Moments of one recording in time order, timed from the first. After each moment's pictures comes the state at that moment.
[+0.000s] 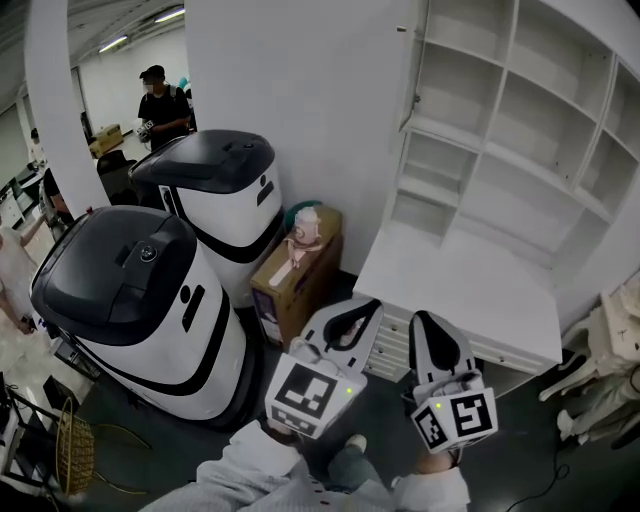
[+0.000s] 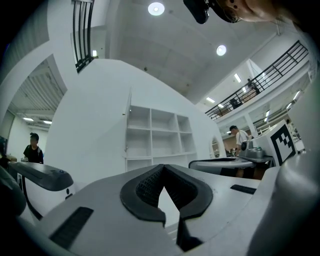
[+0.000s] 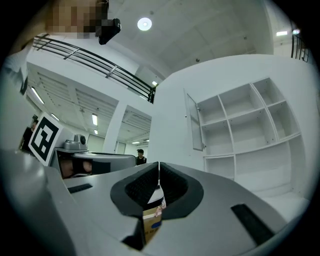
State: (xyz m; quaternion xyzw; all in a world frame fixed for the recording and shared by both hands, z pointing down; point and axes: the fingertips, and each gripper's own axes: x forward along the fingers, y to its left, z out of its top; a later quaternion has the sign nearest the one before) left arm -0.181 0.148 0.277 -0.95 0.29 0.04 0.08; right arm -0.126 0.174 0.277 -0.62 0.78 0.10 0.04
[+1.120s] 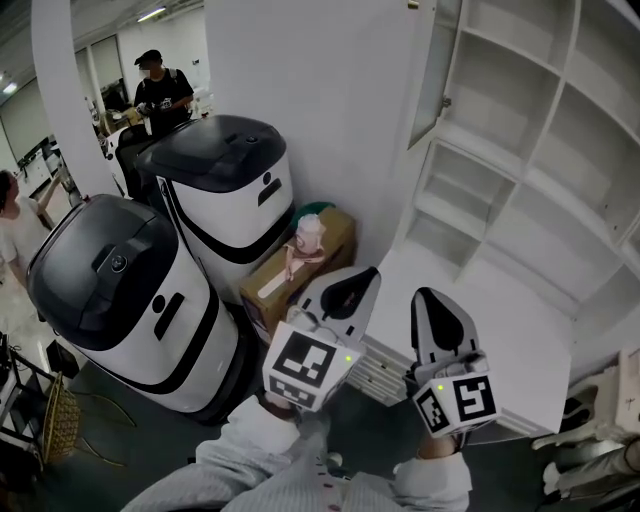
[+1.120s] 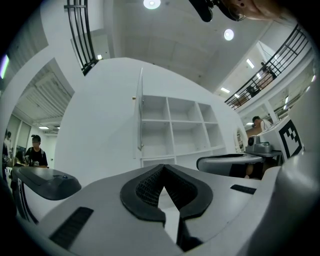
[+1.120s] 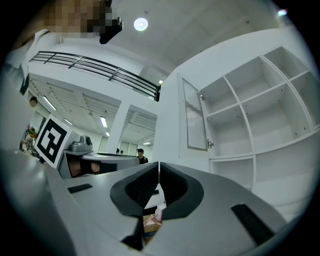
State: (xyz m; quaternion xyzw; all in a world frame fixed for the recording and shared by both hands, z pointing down) left arm -0.079 -0.049 0.258 -0.92 0.38 0.03 0.09; right arm -0.018 -0.018 0.256 -0.54 0.83 0.10 0.04
